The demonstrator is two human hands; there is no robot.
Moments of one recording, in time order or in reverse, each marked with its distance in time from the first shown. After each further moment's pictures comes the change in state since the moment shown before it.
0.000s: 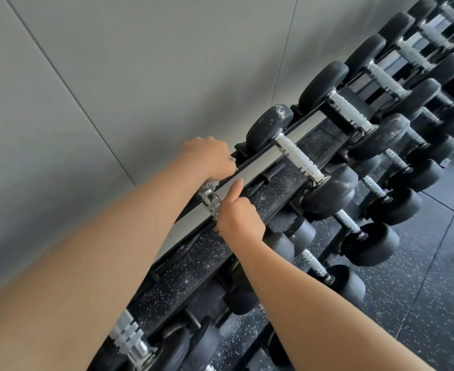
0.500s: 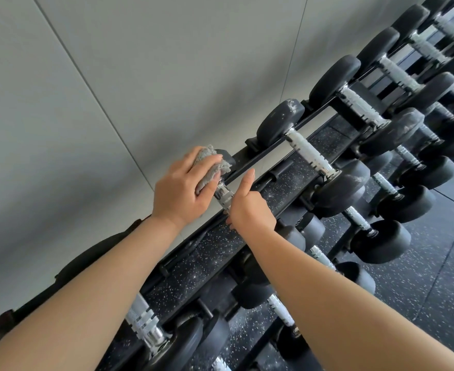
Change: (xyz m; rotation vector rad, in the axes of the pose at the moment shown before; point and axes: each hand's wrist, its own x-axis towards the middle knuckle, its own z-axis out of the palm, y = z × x) left_hand -0.068 -0.049 0.086 -0.452 0.806 0.194; right_hand -0.009 -0.005 -0.006 0.037 0.002 -0.040
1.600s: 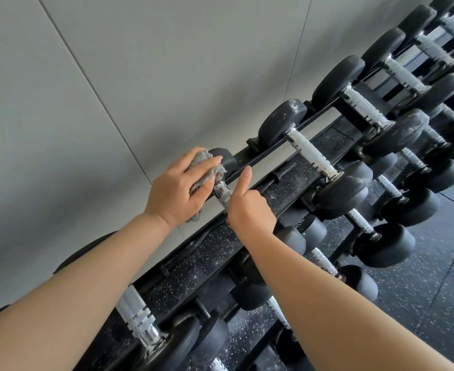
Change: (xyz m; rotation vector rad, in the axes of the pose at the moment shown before) left_hand 0.001 -0.004 -0.009 -0.084 -0.046 0.068; right_hand 0.011 0.009 0.007 -0.140 0.040 -0.063
